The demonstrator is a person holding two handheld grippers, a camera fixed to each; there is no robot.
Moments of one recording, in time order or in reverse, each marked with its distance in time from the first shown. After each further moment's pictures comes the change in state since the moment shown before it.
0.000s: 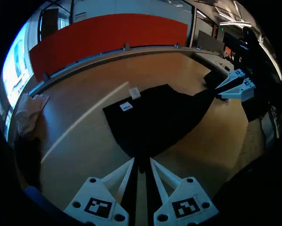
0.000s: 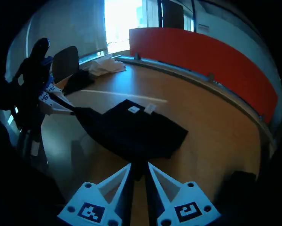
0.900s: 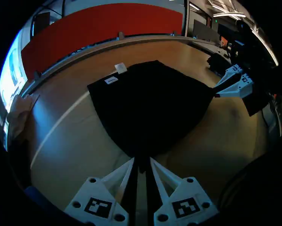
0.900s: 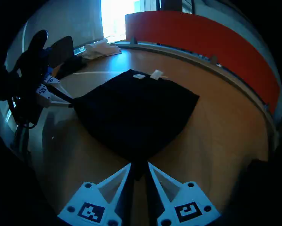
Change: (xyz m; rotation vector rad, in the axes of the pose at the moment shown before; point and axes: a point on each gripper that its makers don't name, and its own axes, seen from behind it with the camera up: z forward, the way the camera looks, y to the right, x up) left arm -0.044 -0.016 0.080 -0.009 -0.029 0.074; right arm -0.068 0.020 0.068 -0.012 -0.066 0.015
